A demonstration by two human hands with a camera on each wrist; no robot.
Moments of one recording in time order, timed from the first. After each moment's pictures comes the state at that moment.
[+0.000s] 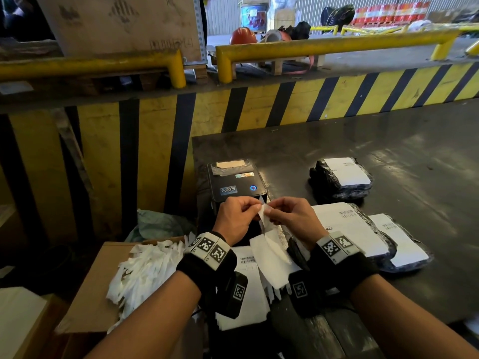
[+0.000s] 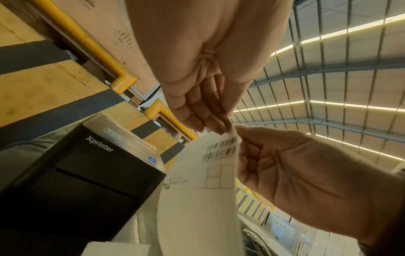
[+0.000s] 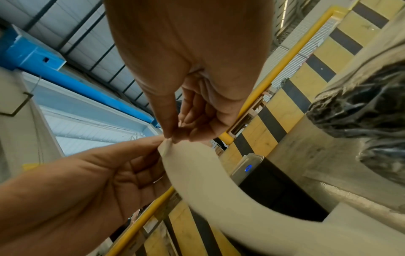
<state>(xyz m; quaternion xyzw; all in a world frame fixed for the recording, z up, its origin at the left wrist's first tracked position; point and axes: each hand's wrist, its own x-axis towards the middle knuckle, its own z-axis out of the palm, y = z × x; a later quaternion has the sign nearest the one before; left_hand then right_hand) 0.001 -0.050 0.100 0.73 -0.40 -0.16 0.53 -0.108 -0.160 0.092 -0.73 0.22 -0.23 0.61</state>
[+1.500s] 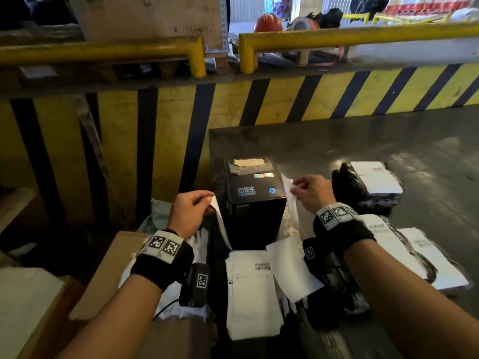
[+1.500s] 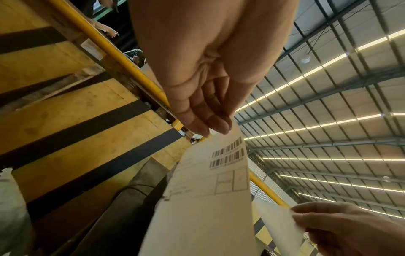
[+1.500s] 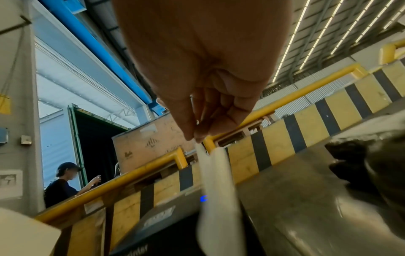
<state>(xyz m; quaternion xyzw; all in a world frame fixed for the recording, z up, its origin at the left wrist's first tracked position) 0.109 0.008 0.087 0.79 -0.26 -0.08 0.55 -0.030 -0.241 0.085 -0.85 0.36 -0.22 0.32</state>
